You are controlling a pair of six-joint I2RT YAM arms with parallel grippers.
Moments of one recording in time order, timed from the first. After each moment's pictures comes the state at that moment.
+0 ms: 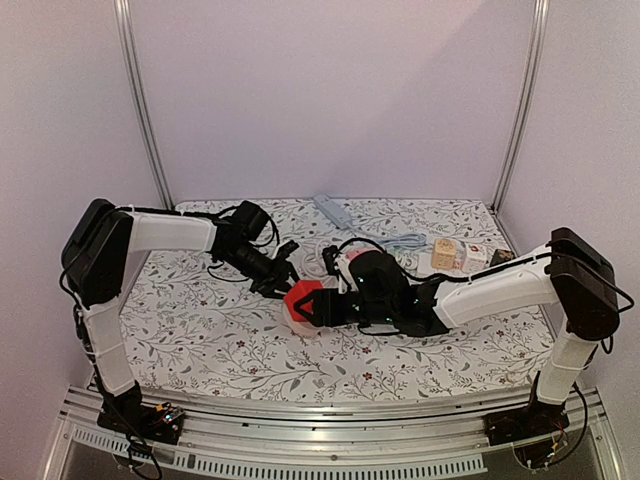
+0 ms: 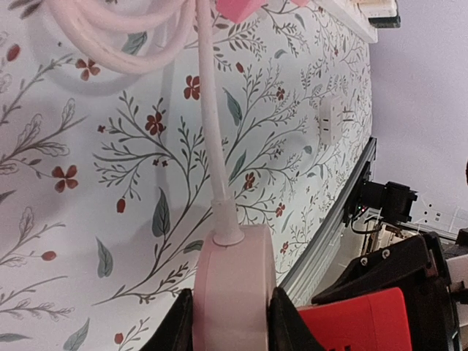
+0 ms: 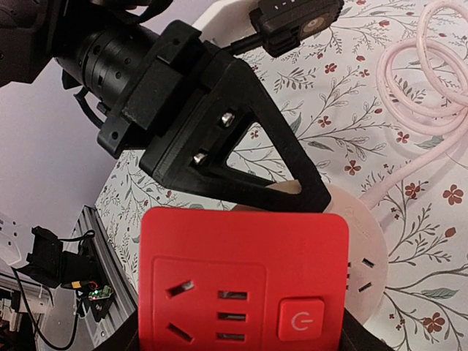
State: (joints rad) left arm -0.57 1.93 1.28 -0.47 0.76 -0.47; right arm 1.06 1.80 1.01 0.32 -0.01 0.68
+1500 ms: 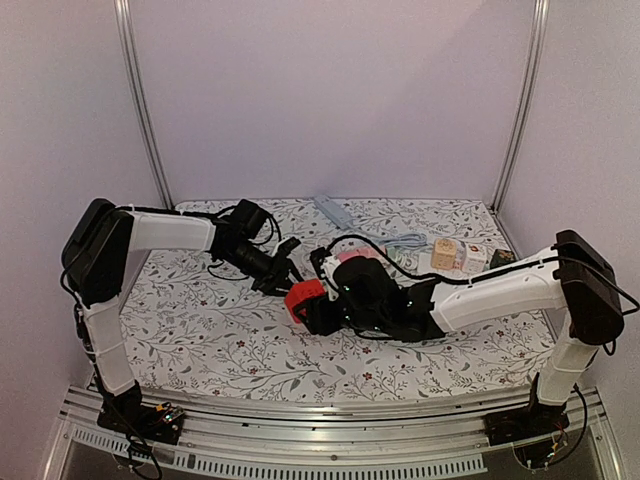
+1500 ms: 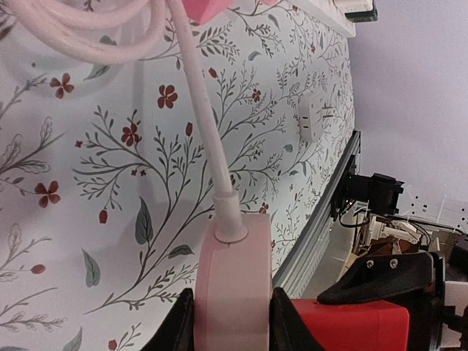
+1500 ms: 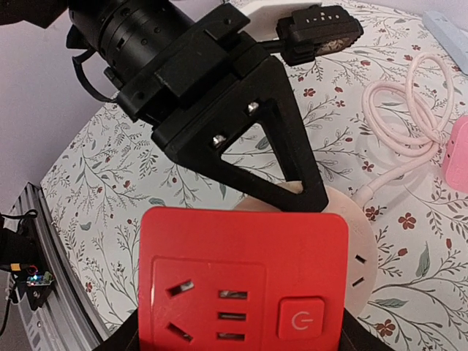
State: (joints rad) left arm -0.55 1.94 1.28 -0.44 0.83 -0.44; right arm 1.15 1.79 1.09 0.16 0.23 0.45
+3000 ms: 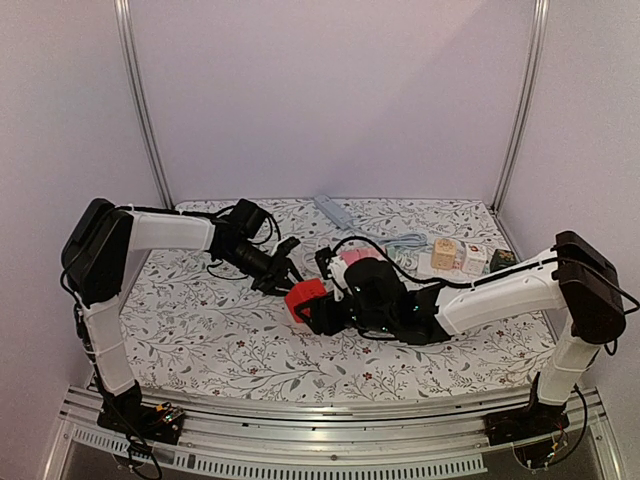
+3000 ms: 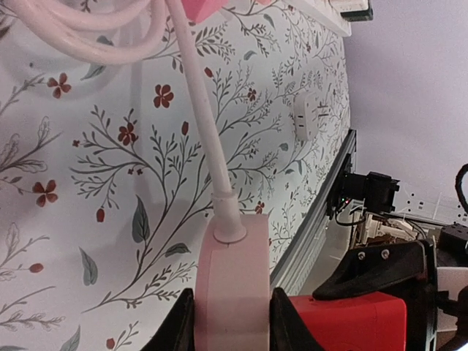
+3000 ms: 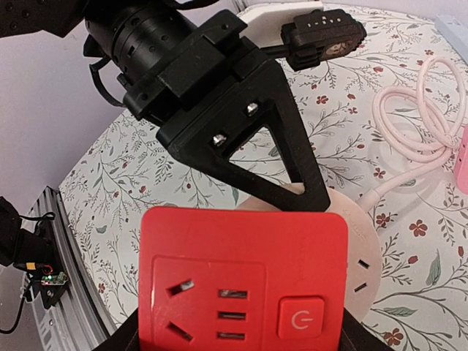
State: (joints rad) left arm -0.54 1.94 1.28 -0.44 0.84 -0.44; right arm 1.12 1.77 1.00 0.30 0.14 0.46
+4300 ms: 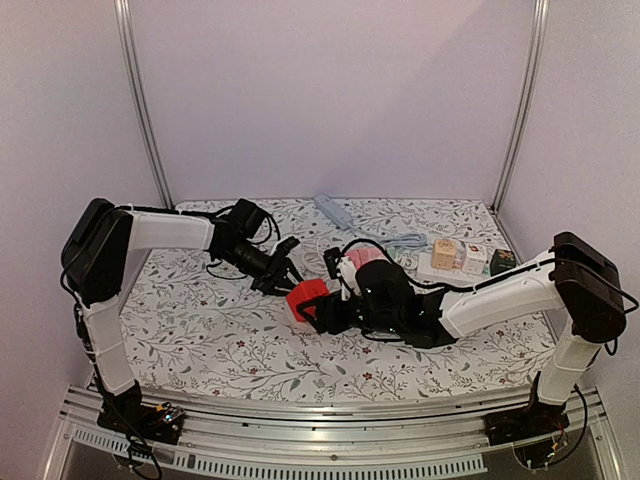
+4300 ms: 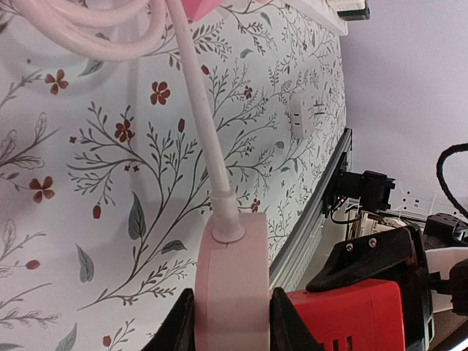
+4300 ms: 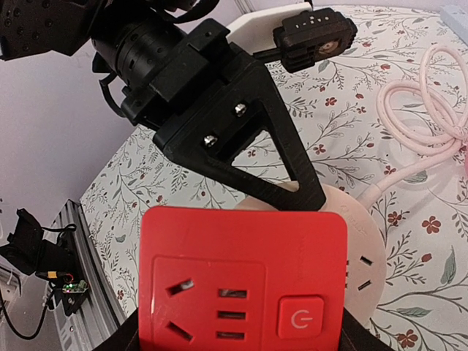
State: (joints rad) left arm -0.53 1.94 1.28 -0.45 0.86 -0.44; right arm 1.09 1.77 0.93 0.44 0.08 0.53
